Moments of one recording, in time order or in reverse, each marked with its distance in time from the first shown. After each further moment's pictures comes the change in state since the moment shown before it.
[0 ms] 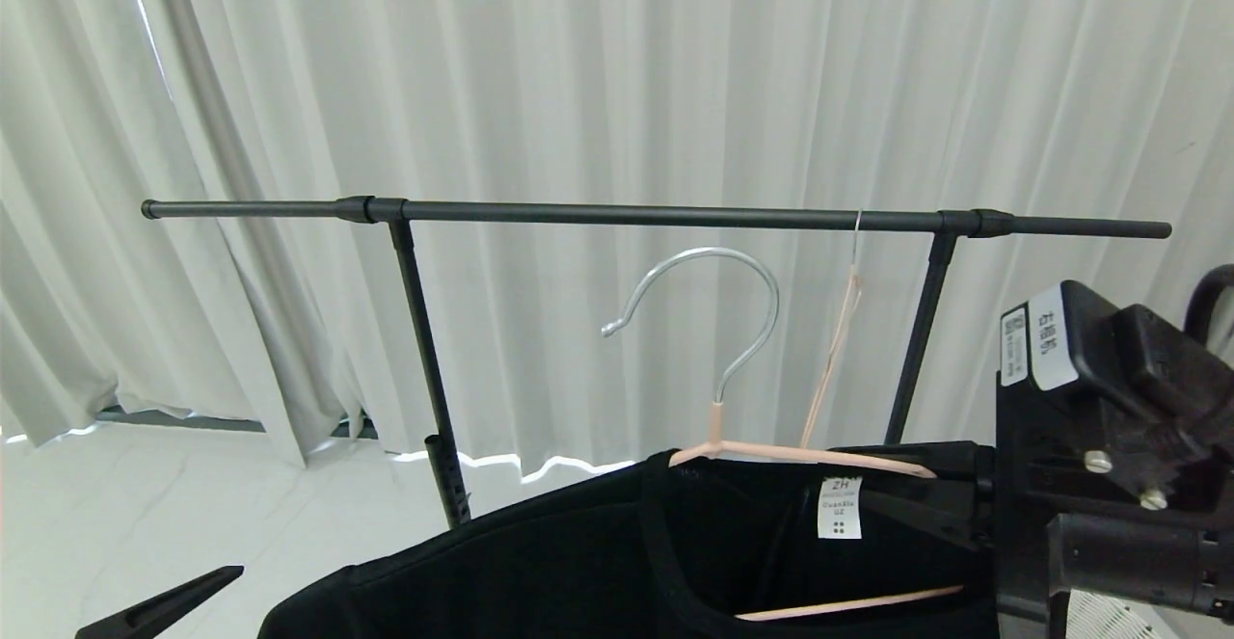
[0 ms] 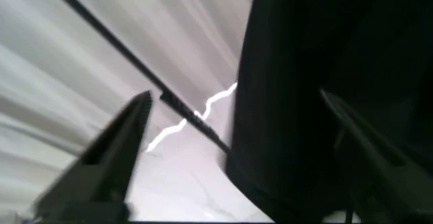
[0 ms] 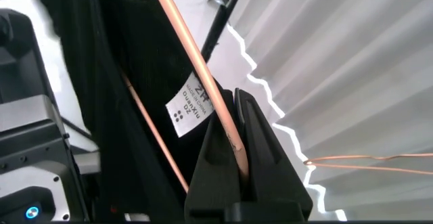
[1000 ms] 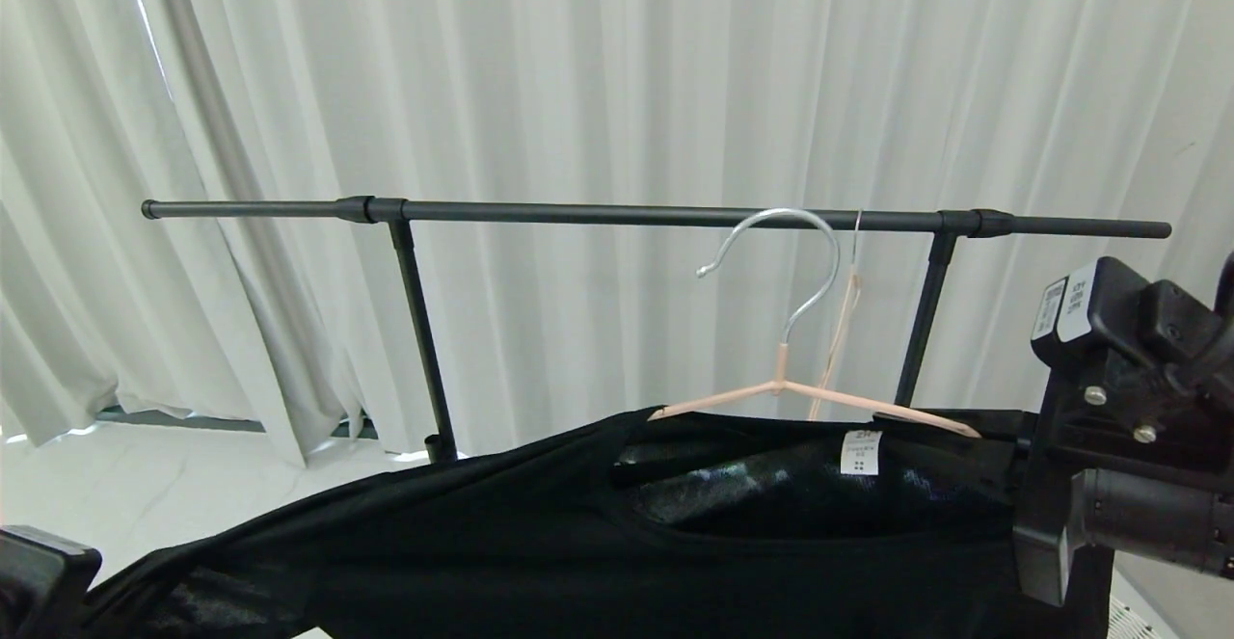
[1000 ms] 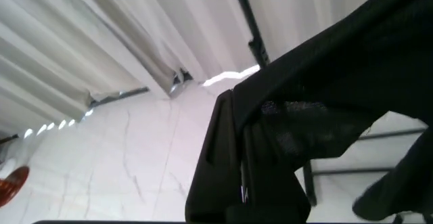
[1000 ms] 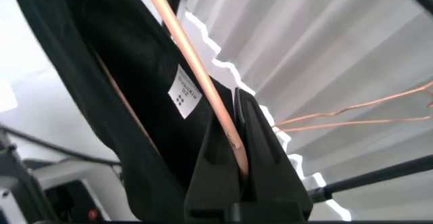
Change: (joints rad) left arm 0.541 0.037 -0.060 -0.002 -0.060 0.006; right arm -0.104 -0.043 0.045 -0.021 -0.103 0.014
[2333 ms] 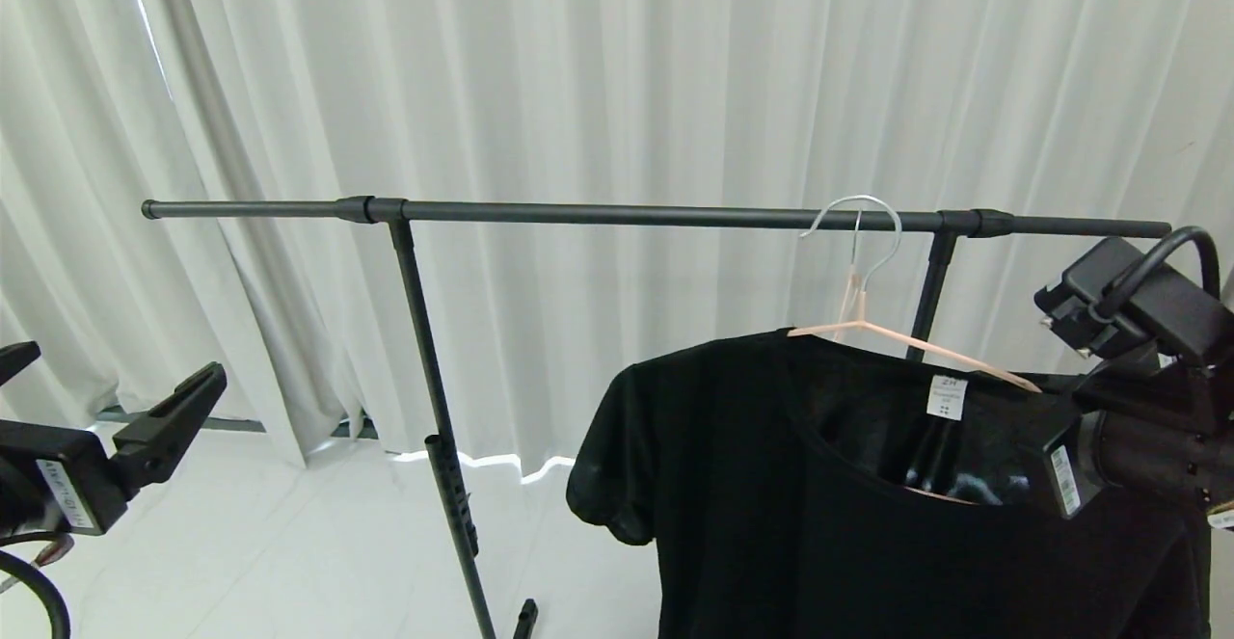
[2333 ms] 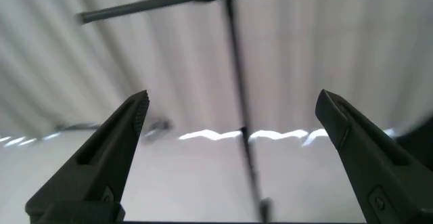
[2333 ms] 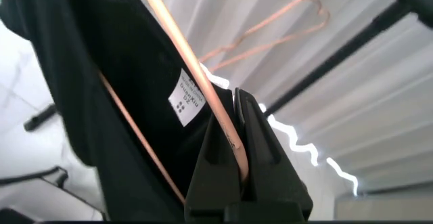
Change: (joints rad) left arm 0.133 0.097 -0.345 0.013 -0.115 -0.109; right arm -0.160 0.003 0.003 0.062 -0.276 0.036
